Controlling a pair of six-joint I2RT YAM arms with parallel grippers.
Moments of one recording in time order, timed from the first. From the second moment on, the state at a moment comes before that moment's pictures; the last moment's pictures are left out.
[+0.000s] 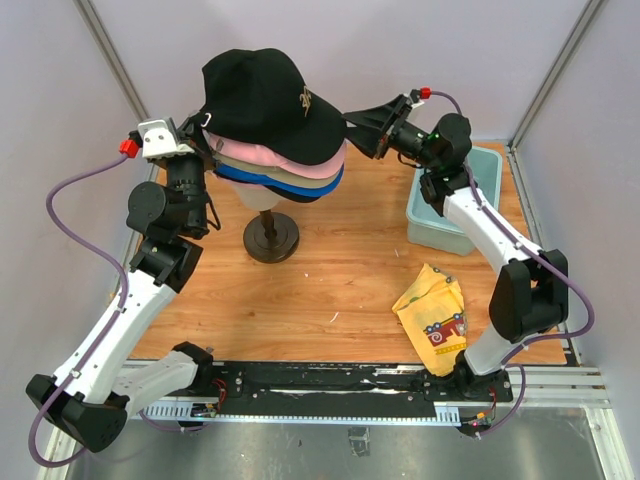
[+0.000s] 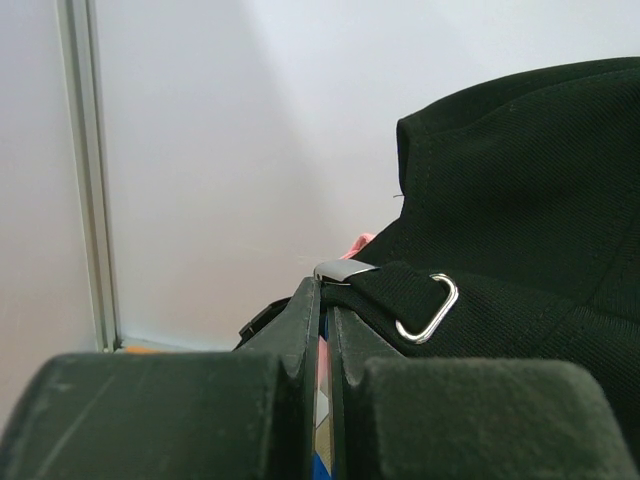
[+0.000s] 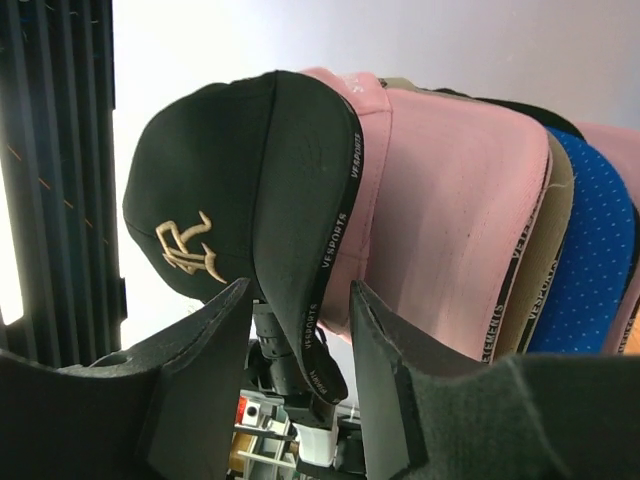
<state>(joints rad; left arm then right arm) -0.45 0.98 1.09 0.38 -0.55 0.06 0.32 1.63 1.38 0.57 -0.72 1.71</state>
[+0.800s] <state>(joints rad) -0.45 0.98 1.09 0.36 -0.60 0.03 0.37 1.63 1.47 0.55 -0.73 1.72</state>
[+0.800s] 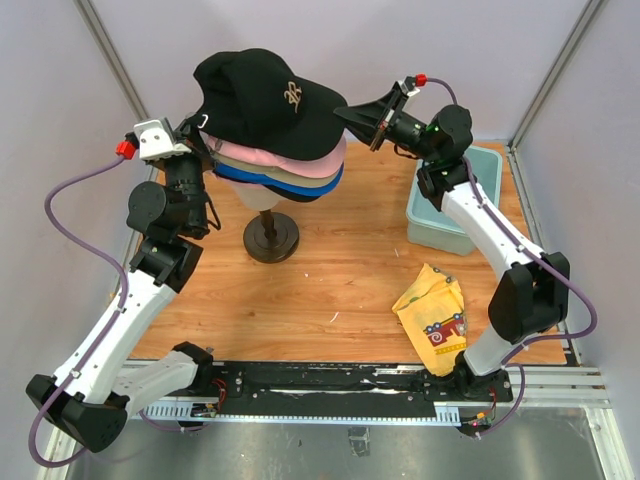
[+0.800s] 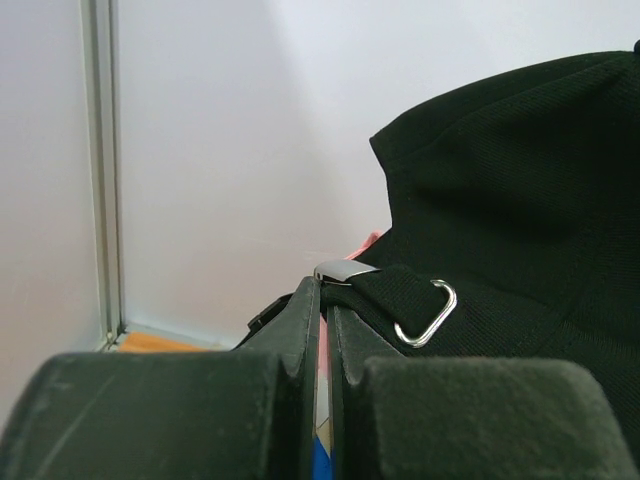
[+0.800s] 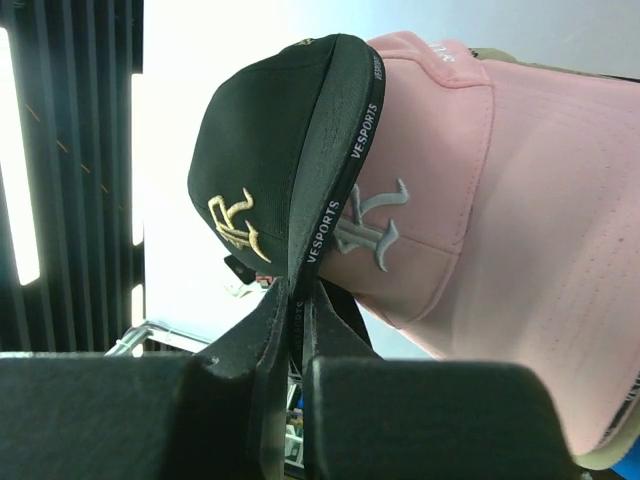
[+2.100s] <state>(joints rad) -0.45 0.96 1.13 0.58 -0.76 0.06 0.48 1.88 2.05 0.46 -0.60 2.02</state>
